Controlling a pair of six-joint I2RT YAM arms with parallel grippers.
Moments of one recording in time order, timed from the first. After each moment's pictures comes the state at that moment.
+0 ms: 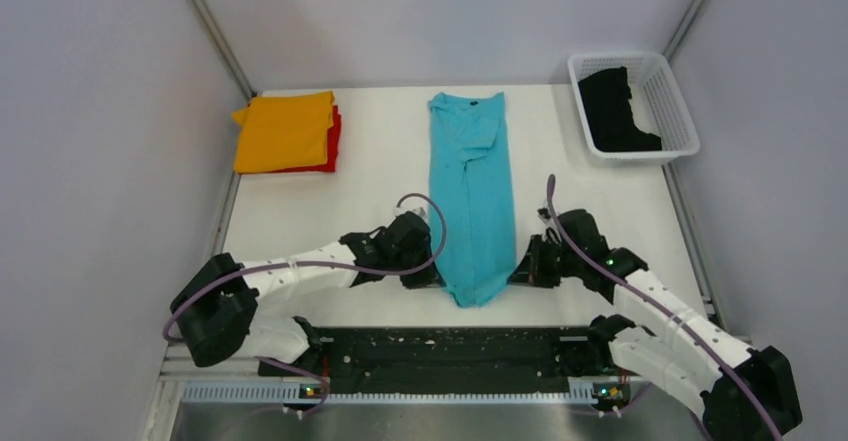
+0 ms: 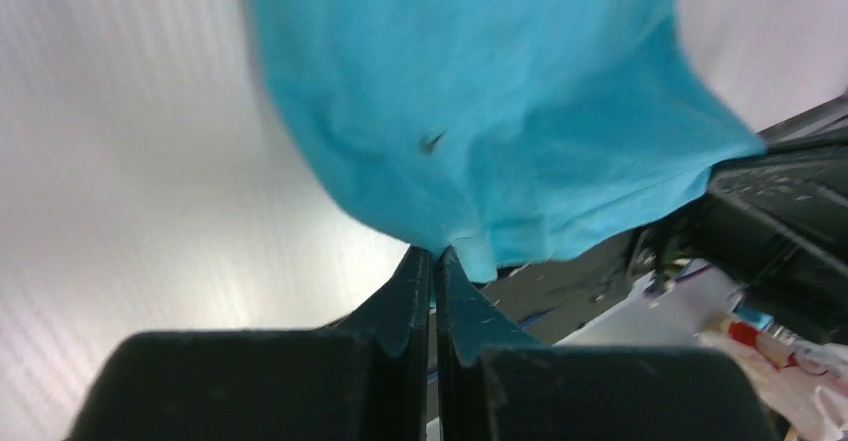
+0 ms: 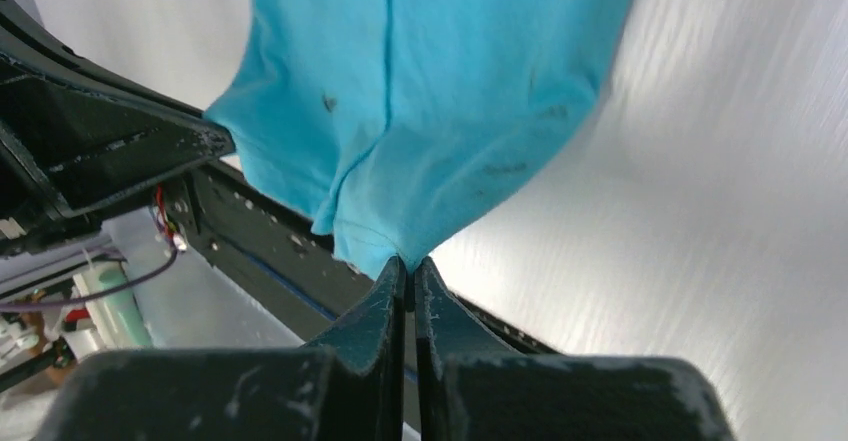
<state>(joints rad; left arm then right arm) -0.93 1.31 0.66 -0.30 0.12 -1.07 0.48 0.82 0.42 -0.51 -0.42 0.67</state>
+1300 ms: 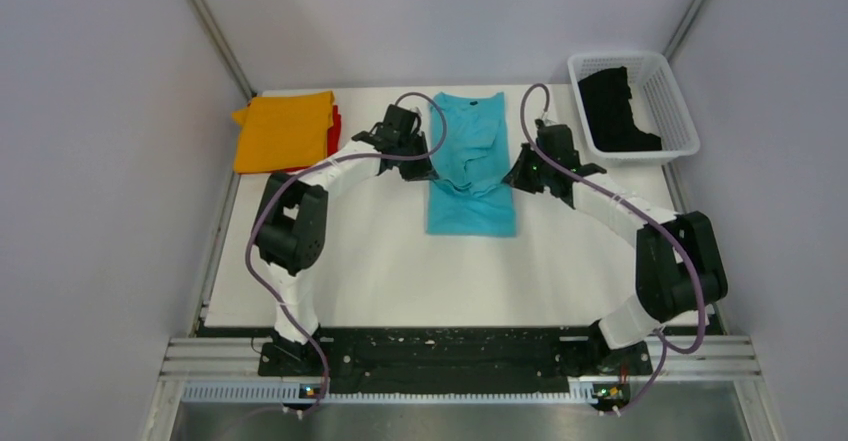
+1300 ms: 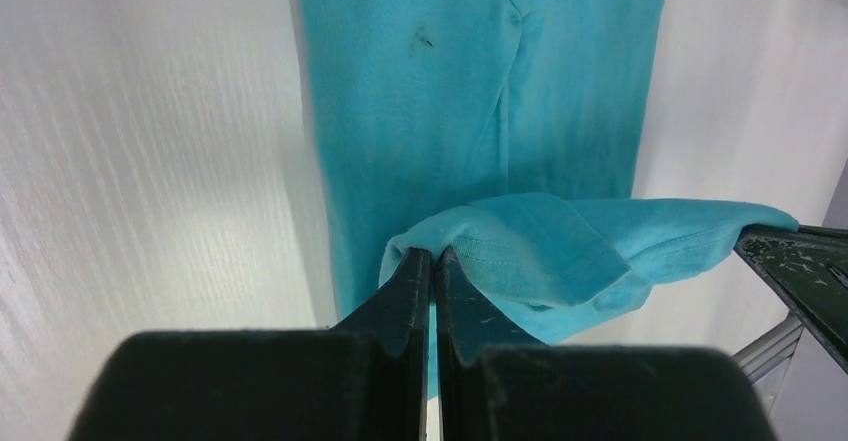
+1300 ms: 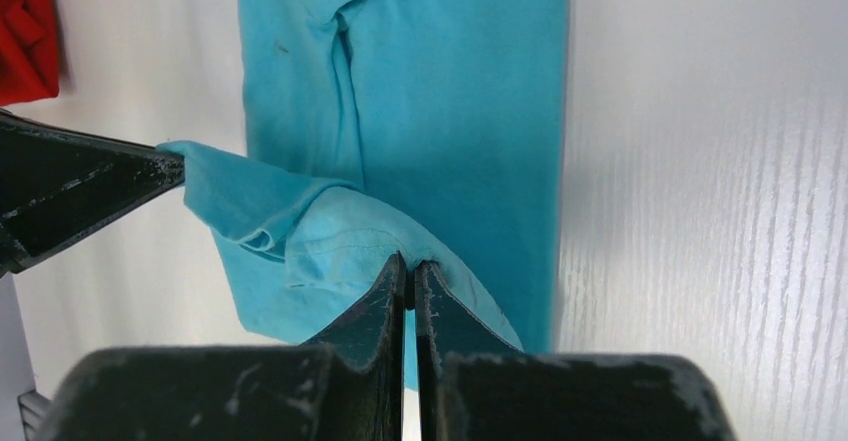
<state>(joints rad) -0.46 1.95 1.47 -0.38 0.23 -0.63 0.32 1.55 0.99 -0.17 -0.14 0.58</state>
